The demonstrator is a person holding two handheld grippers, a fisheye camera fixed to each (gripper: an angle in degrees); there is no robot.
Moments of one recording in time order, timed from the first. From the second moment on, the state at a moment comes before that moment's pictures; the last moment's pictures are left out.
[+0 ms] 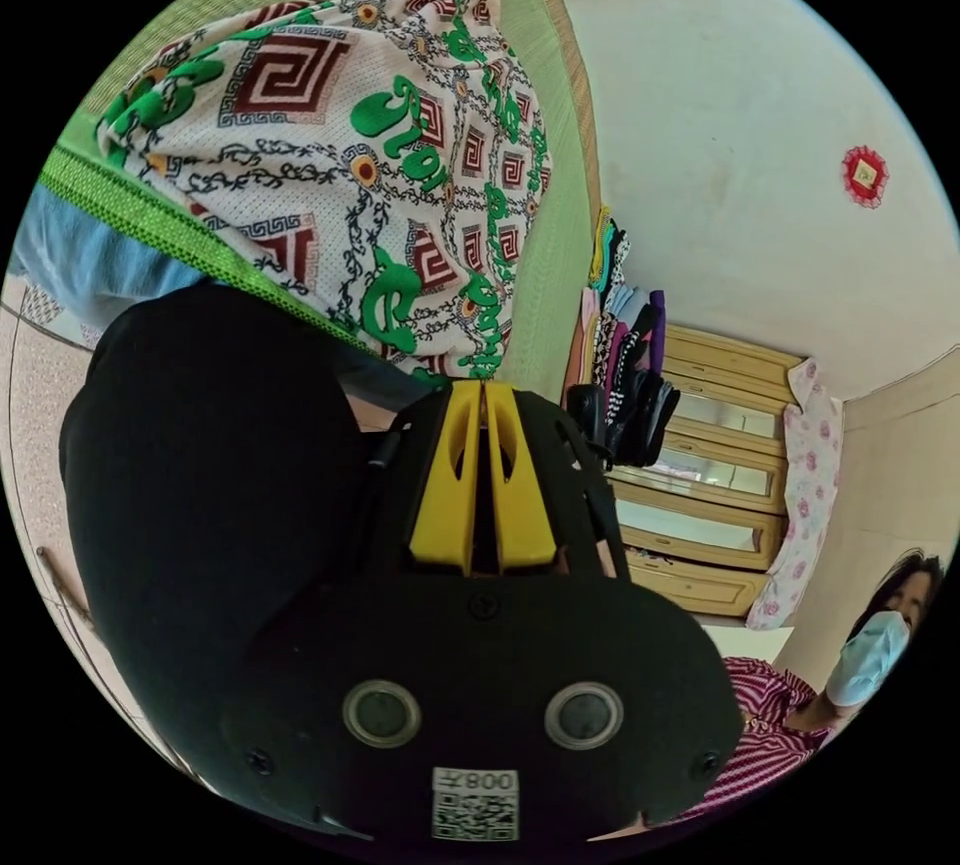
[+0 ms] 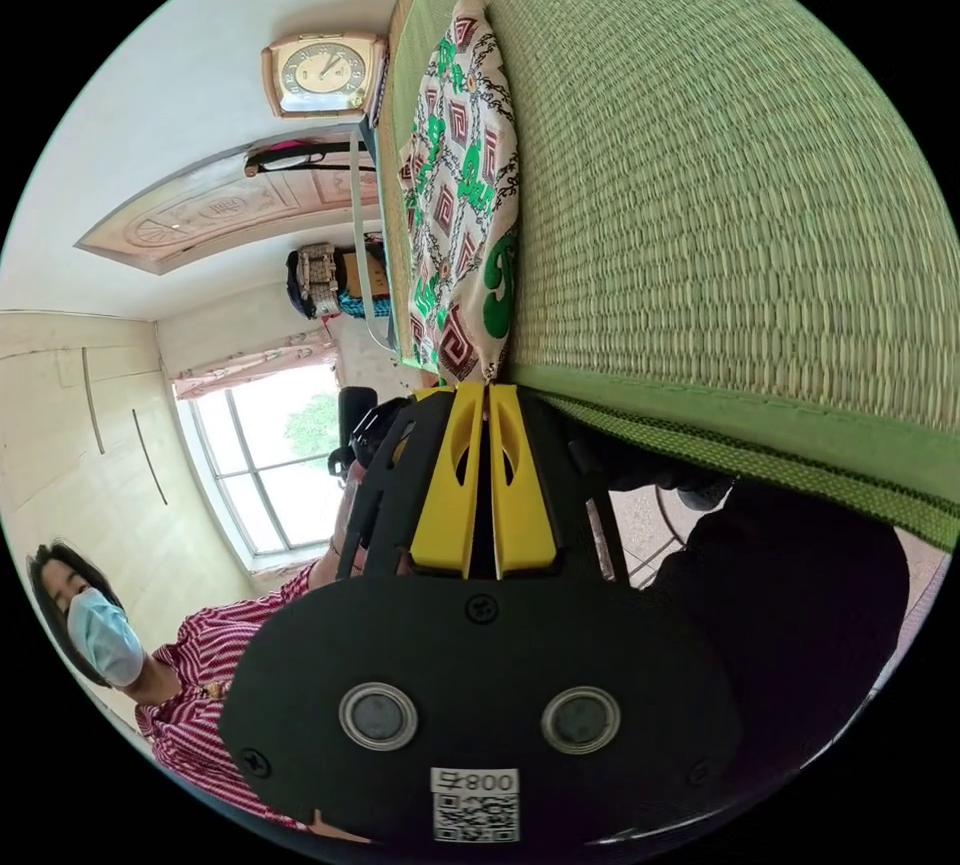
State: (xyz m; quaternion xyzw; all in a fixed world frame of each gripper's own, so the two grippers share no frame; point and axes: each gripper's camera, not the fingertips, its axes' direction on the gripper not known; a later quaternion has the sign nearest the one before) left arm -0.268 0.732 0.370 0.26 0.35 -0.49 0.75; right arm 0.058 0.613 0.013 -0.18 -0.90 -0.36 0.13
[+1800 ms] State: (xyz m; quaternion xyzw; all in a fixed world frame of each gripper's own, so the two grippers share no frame) left arm -0.271 0.801 0.337 0.30 0.43 -0.42 0.74; right arm 0.041 0.643 0.051 -0.24 -0.92 -0.30 0.02
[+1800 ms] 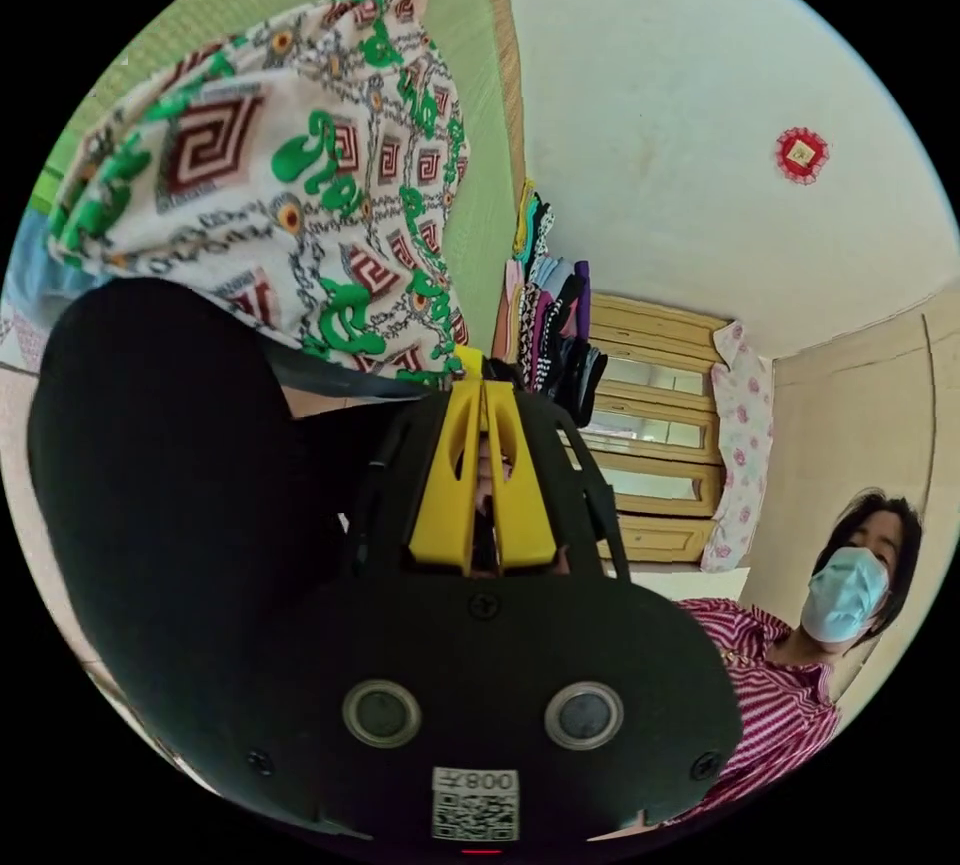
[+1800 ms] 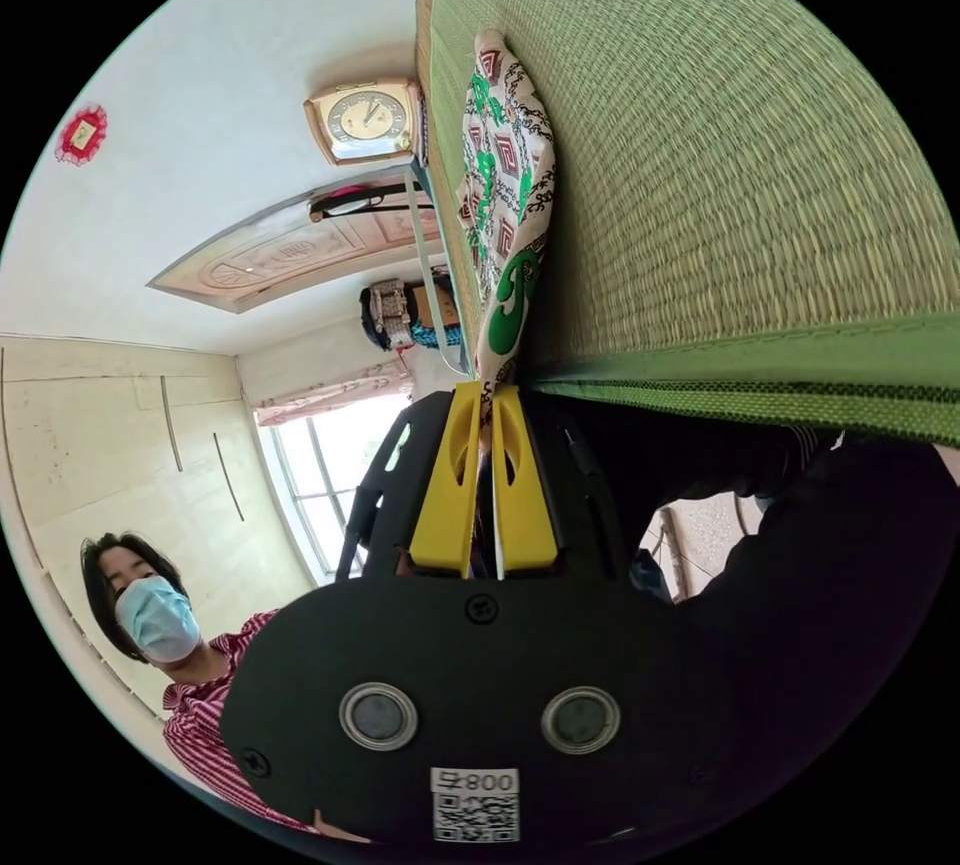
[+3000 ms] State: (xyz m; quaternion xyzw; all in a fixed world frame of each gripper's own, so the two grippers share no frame) left arm -0.309 0.903 0.285 0.28 0.20 -0.52 0.78; right arm 0.043 0.602 0.034 -0.23 -0.91 -0.32 0.06
